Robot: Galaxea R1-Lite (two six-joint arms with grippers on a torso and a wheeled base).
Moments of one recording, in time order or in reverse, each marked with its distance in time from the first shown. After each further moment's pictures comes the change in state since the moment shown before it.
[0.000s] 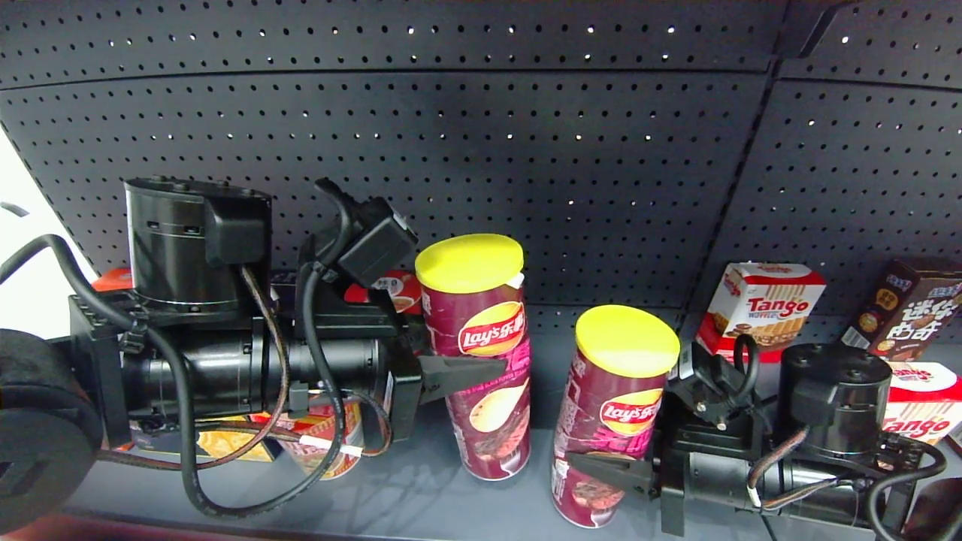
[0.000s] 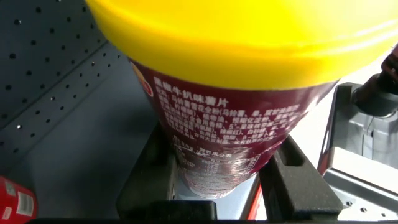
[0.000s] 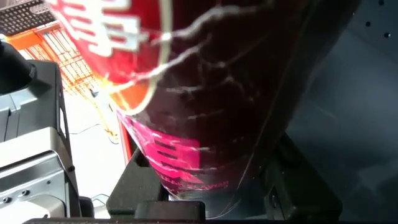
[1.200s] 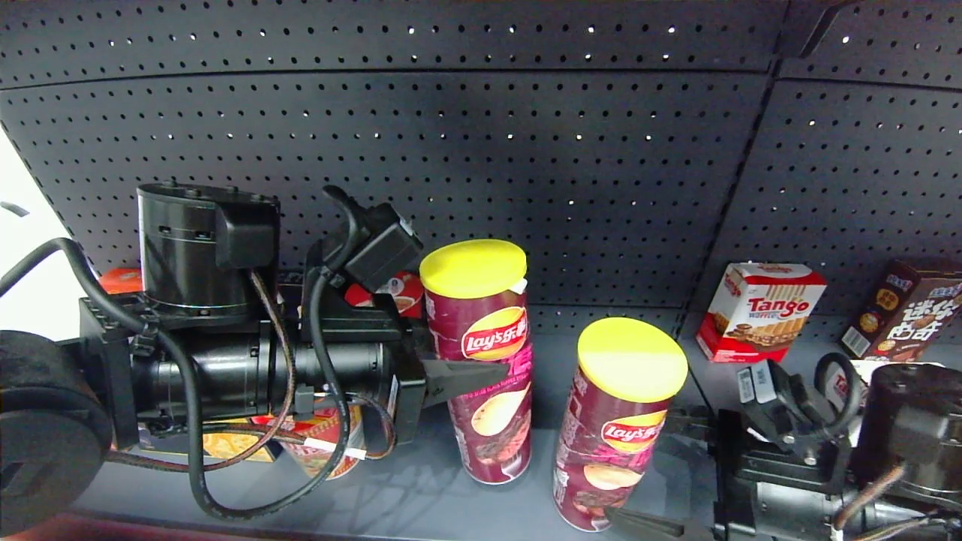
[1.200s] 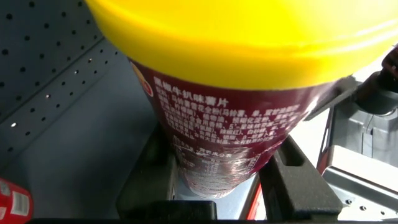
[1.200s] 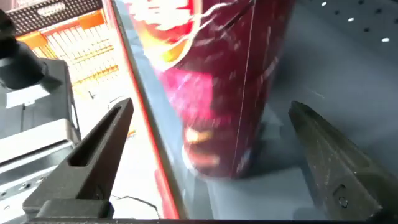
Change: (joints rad) left arm -0.003 0.009 0.002 -0.001 0.001 0.000; right arm -0.019 -0.175 0.141 0.007 -0.007 0.001
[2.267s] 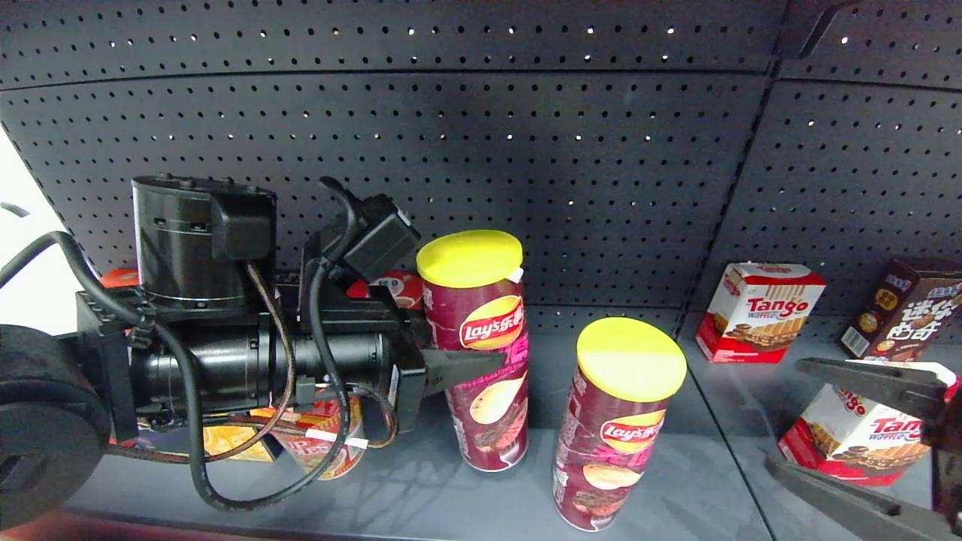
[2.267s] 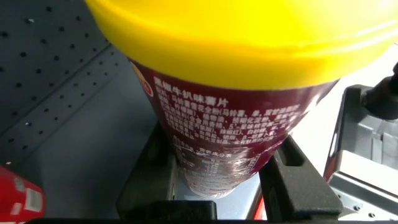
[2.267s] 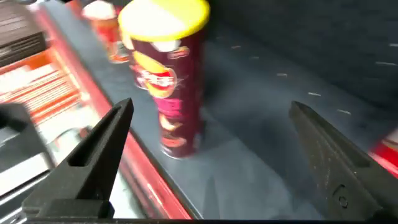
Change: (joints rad) left arm 0.008 0.000 -0.017 -0.001 0.030 -0.001; right arm 0.030 -0.594 -0.168 0.632 -0.356 0.028
